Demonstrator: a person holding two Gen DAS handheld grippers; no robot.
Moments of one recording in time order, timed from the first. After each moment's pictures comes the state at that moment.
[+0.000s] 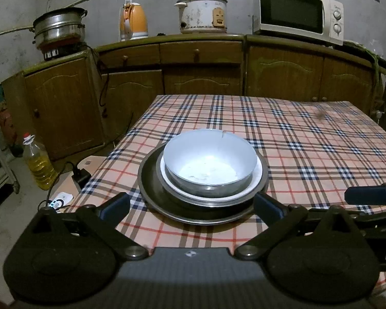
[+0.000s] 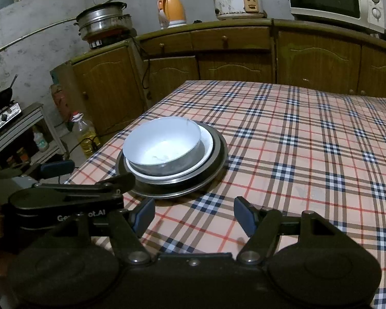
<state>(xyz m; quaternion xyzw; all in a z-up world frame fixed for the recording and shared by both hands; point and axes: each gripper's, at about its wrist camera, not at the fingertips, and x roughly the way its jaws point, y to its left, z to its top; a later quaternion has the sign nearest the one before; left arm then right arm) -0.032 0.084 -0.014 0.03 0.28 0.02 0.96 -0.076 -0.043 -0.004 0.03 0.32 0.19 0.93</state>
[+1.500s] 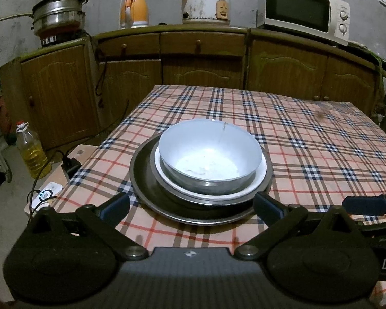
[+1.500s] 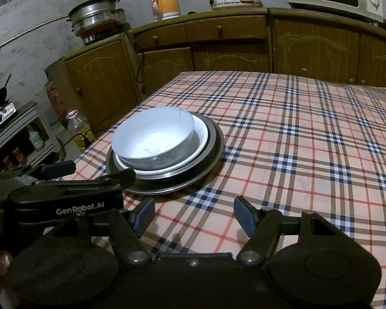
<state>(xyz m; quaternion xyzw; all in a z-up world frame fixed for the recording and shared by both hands) -0.015 0.088 -0.027 0.01 0.29 0.02 0.96 -0.058 -0.042 -0.024 0.04 0.34 0.18 0.92</state>
